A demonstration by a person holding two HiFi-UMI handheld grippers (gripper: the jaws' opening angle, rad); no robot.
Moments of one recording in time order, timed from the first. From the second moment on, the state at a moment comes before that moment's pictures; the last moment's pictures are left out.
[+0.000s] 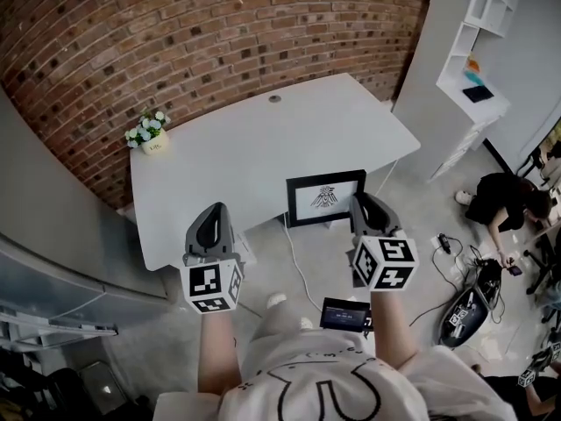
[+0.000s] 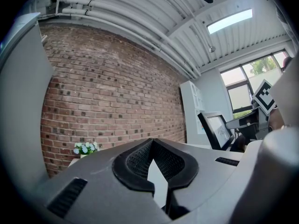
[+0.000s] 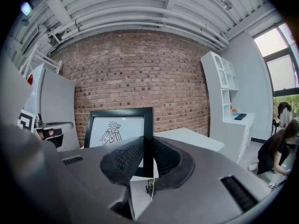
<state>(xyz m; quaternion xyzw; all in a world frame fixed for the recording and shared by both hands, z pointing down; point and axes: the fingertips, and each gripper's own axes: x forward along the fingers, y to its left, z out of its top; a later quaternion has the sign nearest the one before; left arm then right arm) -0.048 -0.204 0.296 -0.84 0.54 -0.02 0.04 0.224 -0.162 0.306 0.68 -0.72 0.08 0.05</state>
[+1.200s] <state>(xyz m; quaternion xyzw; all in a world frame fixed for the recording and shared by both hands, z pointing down) -0.093 -0.422 0.296 -0.80 0.59 0.00 0.02 0.195 -0.415 0.287 0.65 -0.76 0.05 0.08</state>
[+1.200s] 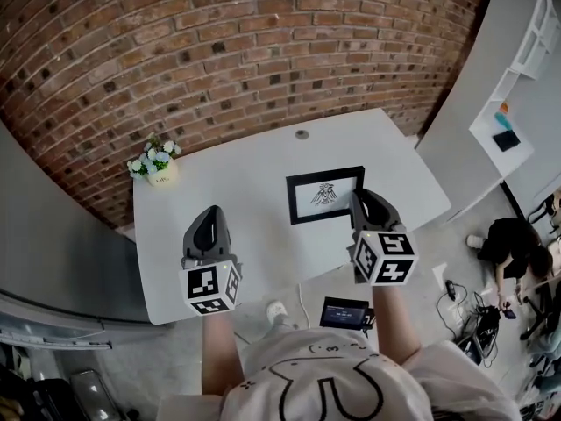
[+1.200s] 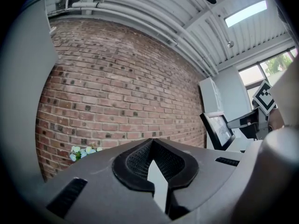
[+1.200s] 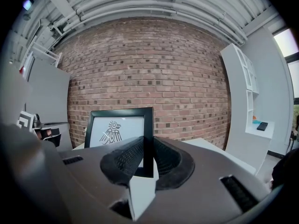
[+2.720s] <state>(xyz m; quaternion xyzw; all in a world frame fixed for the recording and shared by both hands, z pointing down) -0.148 -0.563 0.363 -0.76 0.64 -0.04 -0.05 0.126 -0.600 0.351 0.58 -0.80 0.11 0.14</state>
